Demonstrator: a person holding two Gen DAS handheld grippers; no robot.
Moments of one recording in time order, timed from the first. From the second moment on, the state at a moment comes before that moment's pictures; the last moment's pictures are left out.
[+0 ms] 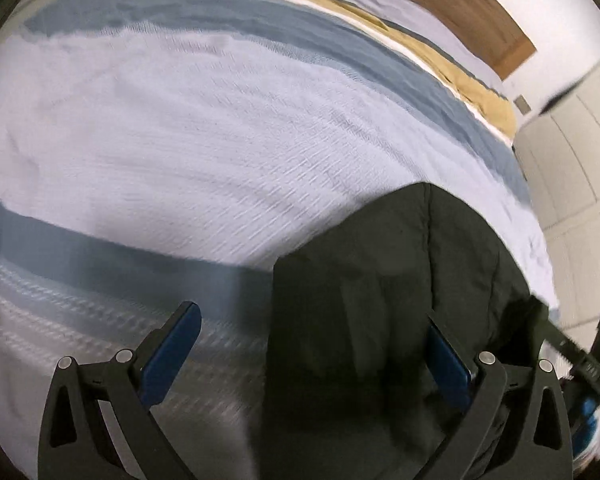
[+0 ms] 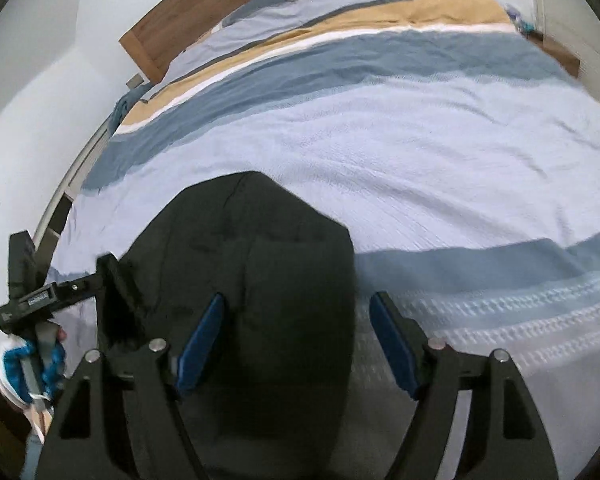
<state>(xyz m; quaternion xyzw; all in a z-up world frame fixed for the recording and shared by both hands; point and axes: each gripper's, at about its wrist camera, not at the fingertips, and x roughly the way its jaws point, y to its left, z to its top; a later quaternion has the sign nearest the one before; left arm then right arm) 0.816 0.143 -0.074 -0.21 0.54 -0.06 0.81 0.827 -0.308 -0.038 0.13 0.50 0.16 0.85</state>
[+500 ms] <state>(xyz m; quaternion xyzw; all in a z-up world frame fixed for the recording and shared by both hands) 0.779 0.116 -0.033 -0.22 0.52 -0.11 0.82 0.816 -0.287 -0.003 0.06 0.51 0.20 0.84</state>
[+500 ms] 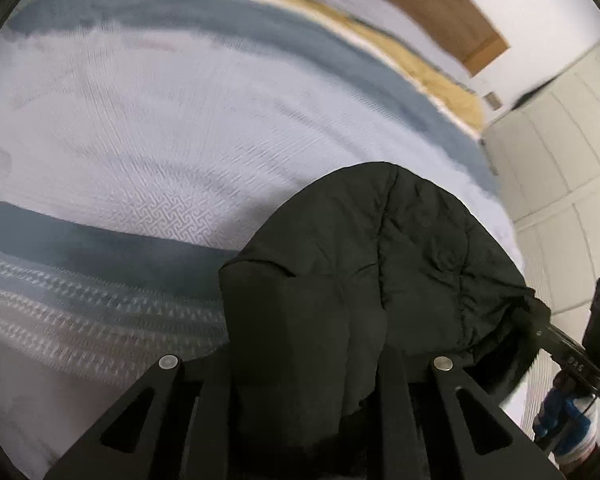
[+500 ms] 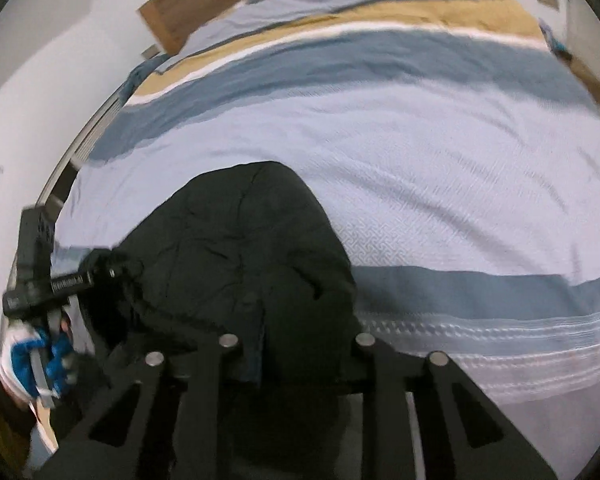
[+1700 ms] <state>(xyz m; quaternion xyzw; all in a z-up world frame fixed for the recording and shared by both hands) 0.496 0.089 -0.014 -0.07 0.52 -0.13 0.84 0.547 -0.329 -0.028 0.04 0.52 0.21 0.83</state>
